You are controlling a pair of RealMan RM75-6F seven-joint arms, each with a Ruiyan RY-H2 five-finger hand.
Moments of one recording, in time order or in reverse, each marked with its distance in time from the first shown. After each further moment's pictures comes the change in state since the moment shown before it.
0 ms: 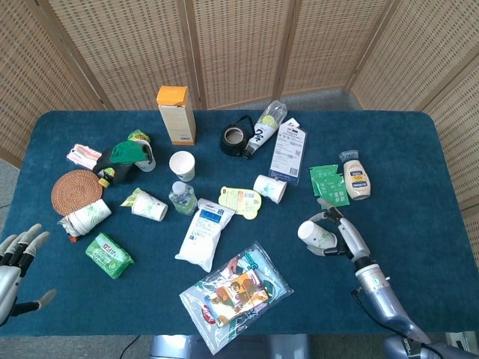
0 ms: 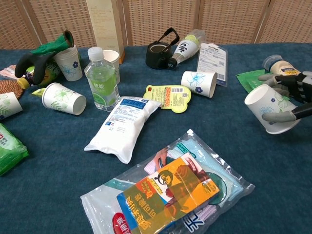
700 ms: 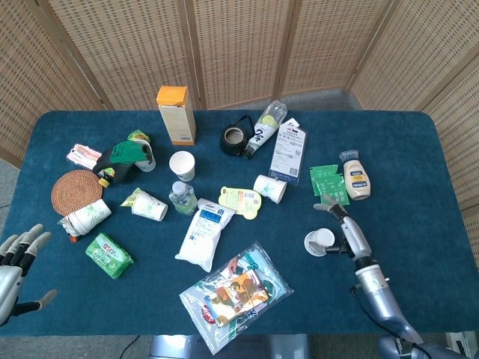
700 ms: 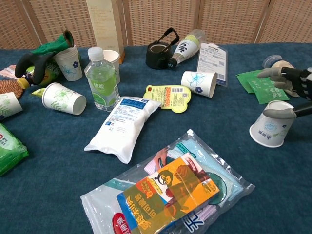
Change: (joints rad) left arm -0.003 0.000 0.001 -0.001 -0.003 -0.007 0.002; right arm -0.020 -0.071 0.006 0.109 -0.044 0.094 0.013
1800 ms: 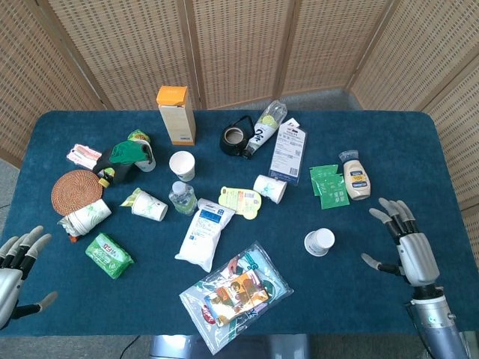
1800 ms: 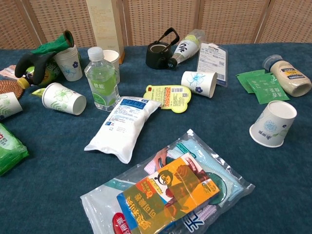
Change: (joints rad) left arm 0.013 -0.005 0.009 -0.002 0.026 0.019 0.013; right arm -0.193 0.236 -0.067 -0.074 -0.157 0.405 -0.350
